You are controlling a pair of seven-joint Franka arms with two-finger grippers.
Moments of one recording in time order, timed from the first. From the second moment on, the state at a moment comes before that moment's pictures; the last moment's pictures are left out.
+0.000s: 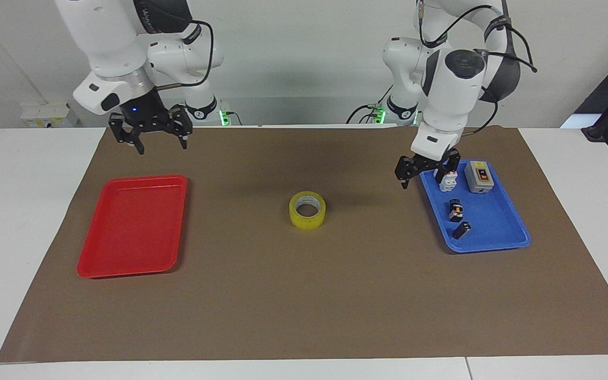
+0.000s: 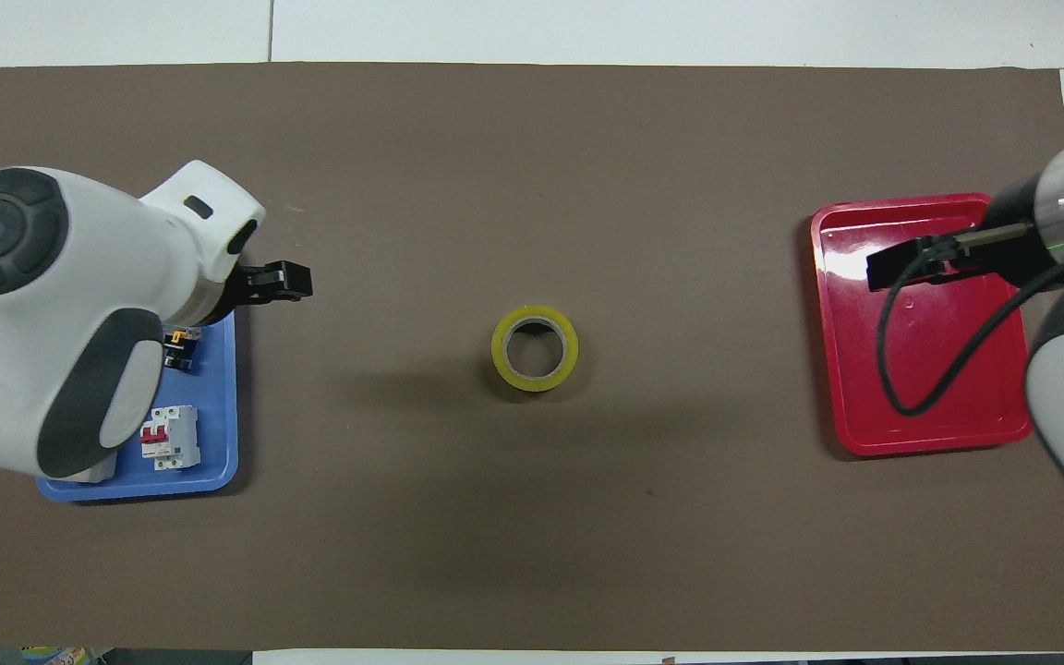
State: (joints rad) left arm -0.35 -0.05 0.08 -1.95 0.08 1.99 -0.37; right arm 0.22 0.00 -0.02 -1.63 0.02 1.67 0.07
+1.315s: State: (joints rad) left arm 0.02 -0.04 0.07 -1.63 -0.03 1.53 0.16; right arm 0.62 0.37 -0.03 -1.84 -0.04 2.24 0.43
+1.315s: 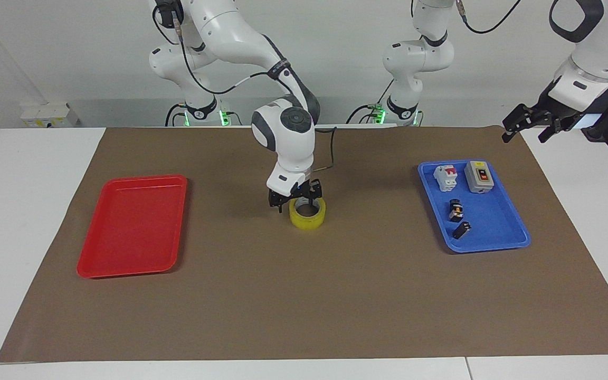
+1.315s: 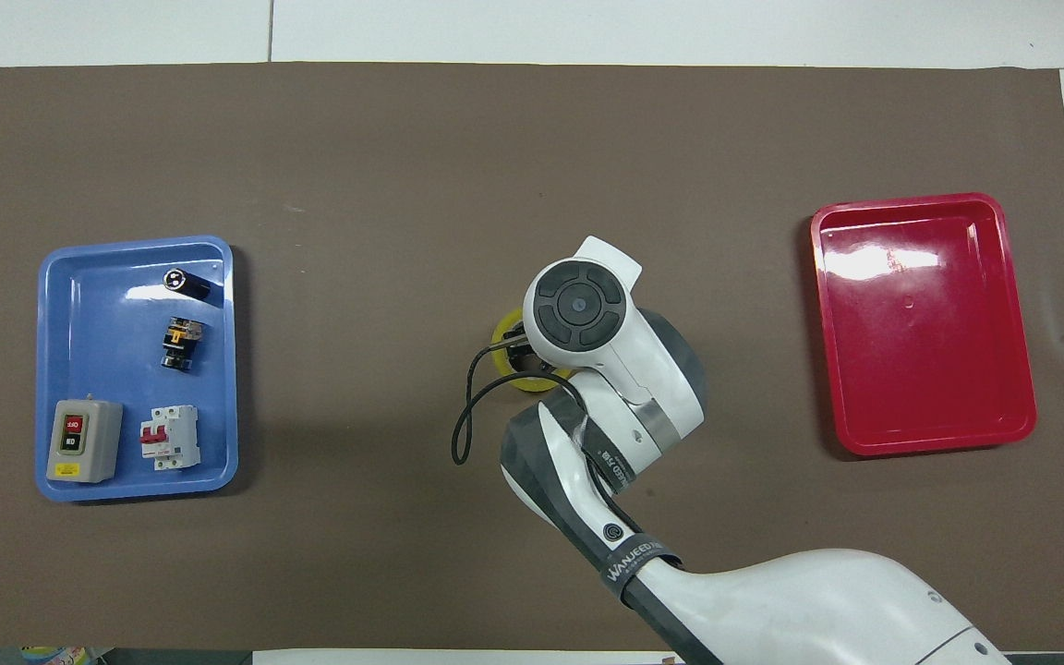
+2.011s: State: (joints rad) left arm -0.02 -0.04 0.04 -1.62 -0.02 1.53 0.10; right arm 0.62 0.35 -0.03 -1.93 -0.05 2.32 0.43
